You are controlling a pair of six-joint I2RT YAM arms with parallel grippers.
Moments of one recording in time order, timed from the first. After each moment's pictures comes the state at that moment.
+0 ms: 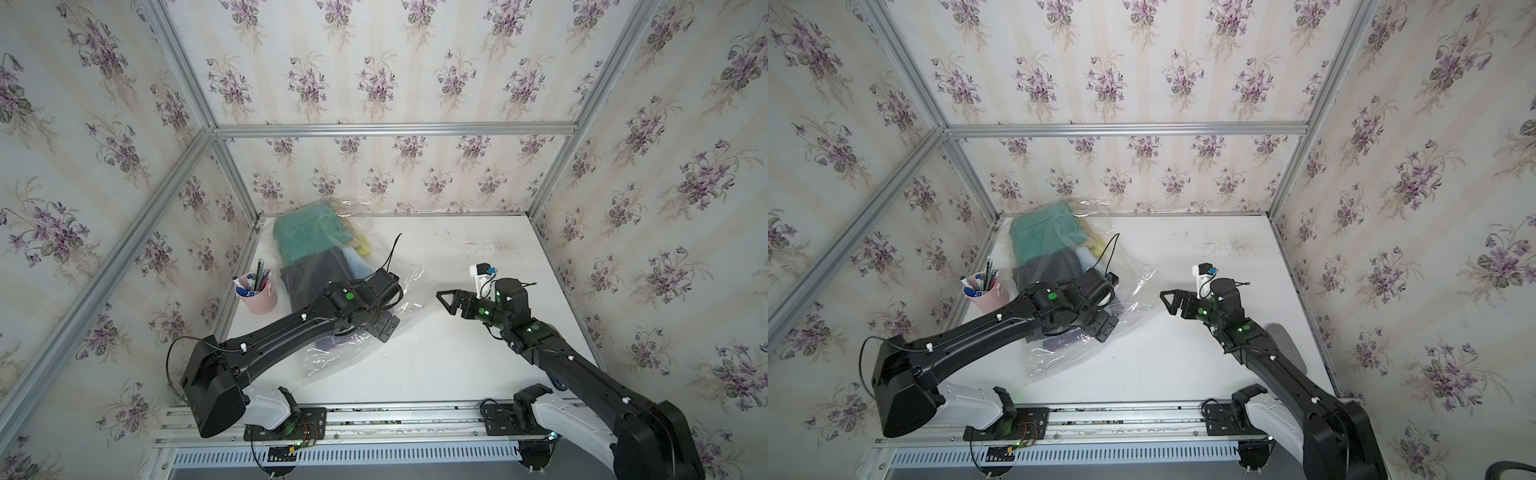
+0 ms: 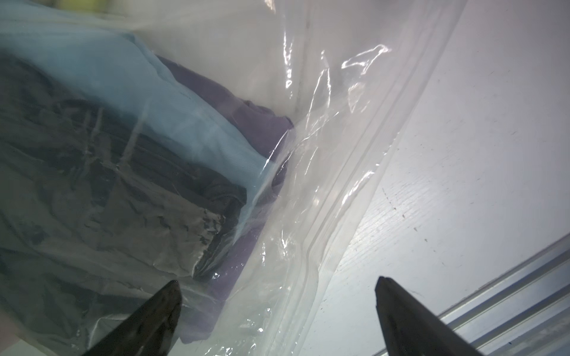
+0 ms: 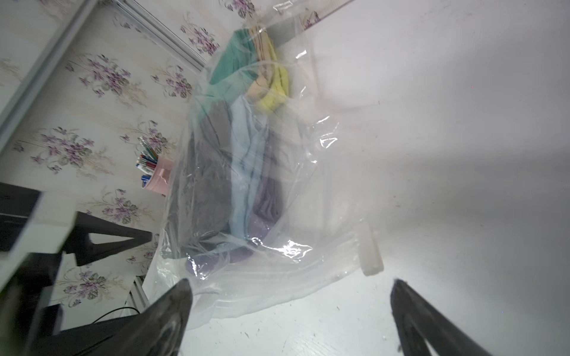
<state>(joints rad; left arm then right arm) -0.85 1.44 1.18 -0.97 -0.21 -0.22 0.38 0.95 0.46 0.02 -0.41 0.61</state>
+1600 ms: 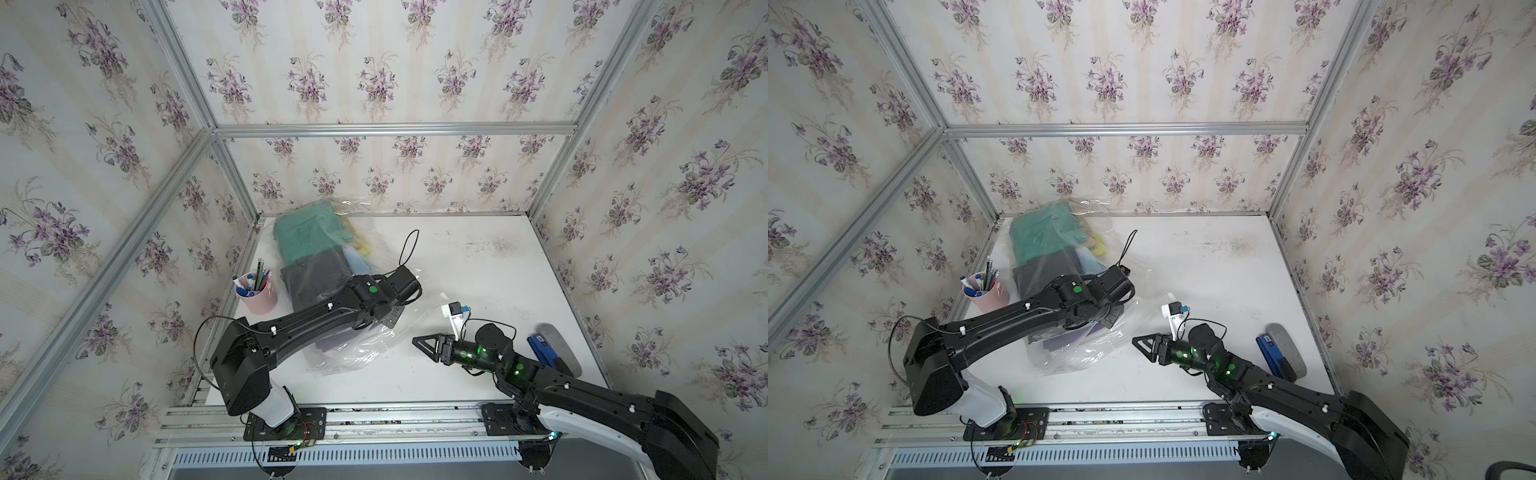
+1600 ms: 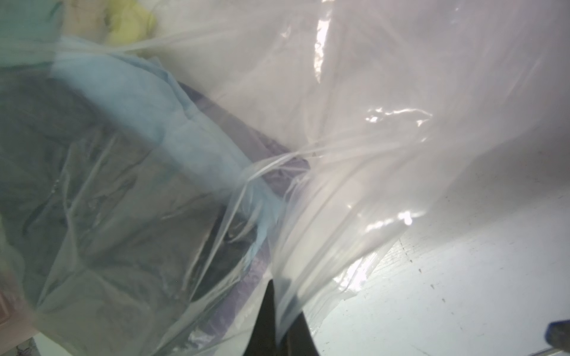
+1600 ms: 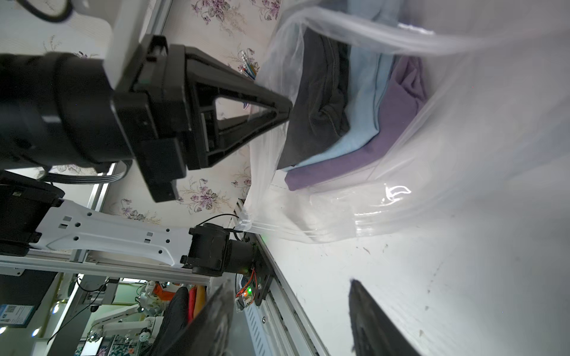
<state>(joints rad) -0.89 1.57 1.33 -0.99 -0.35 -0.30 0.93 0.92 0.20 0.46 -0.28 0.99</state>
